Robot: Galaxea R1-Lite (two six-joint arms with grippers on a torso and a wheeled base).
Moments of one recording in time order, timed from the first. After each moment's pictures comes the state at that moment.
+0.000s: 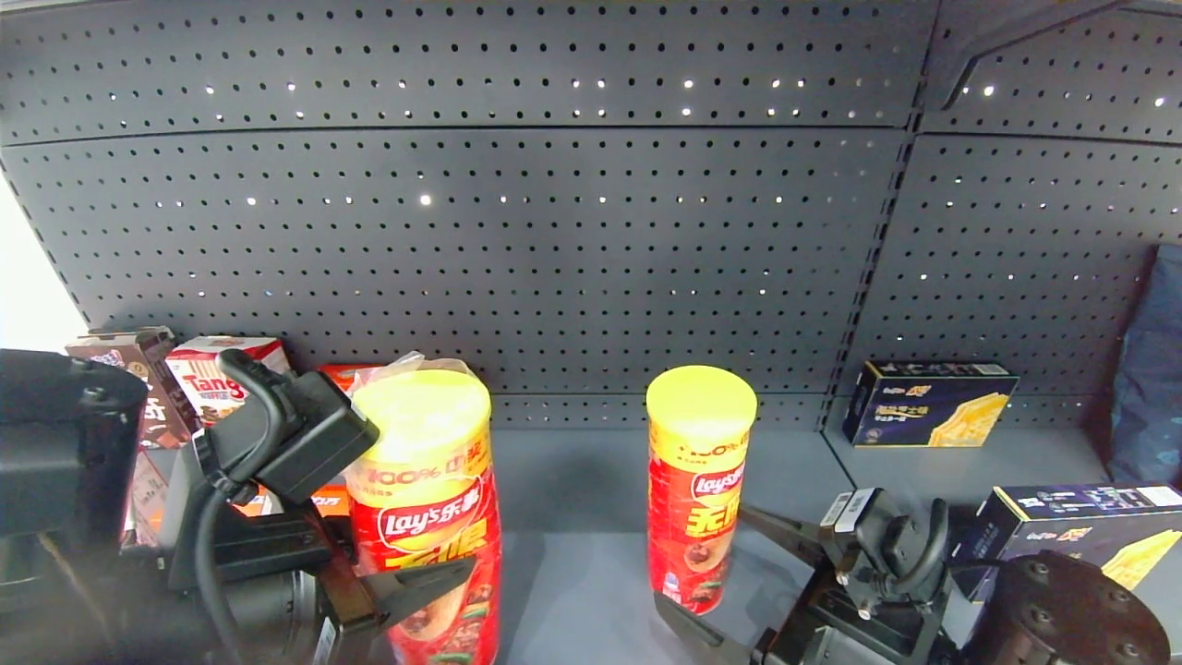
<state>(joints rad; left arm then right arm) -0.64 1.25 -0.67 -0.05 -0.10 0.02 0.91 1.82 -0.19 -1.57 -0.09 0.01</state>
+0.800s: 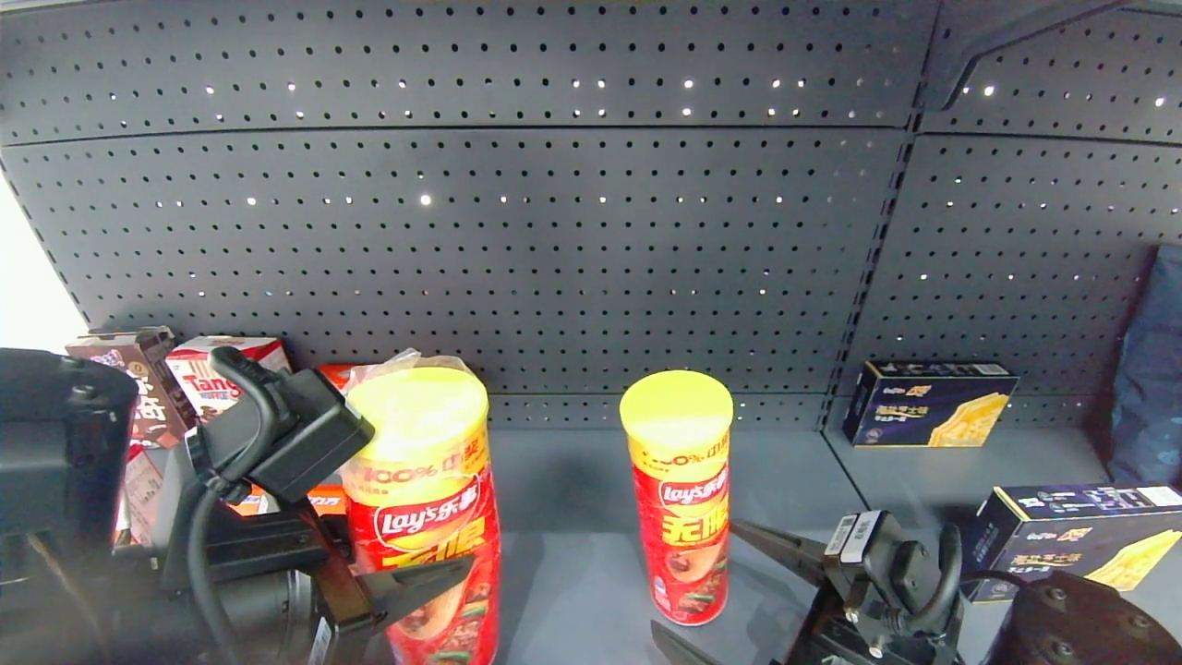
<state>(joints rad) -0.64 1.25 -0.67 -0.05 -0.10 0.02 0.96 1.80 -0.16 -1.57 -0.10 0.00</state>
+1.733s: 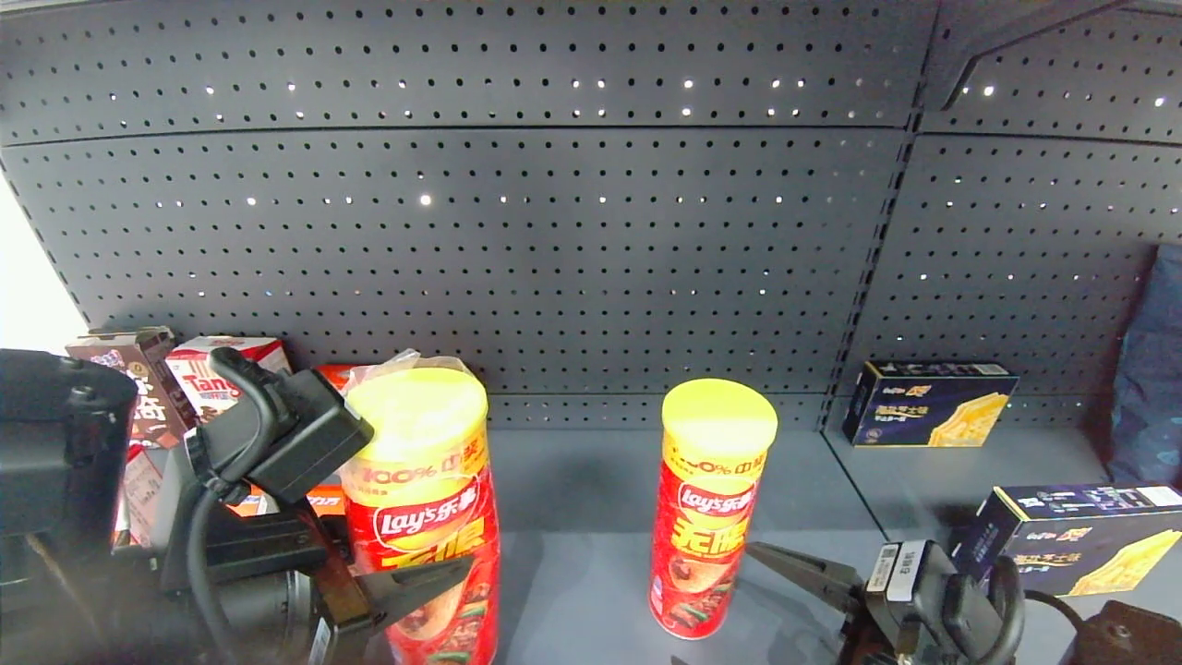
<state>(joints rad) -0.64 1.25 -0.67 -0.05 -0.10 0.02 0.99 1.73 -0.09 -1.57 -0.12 0.01</state>
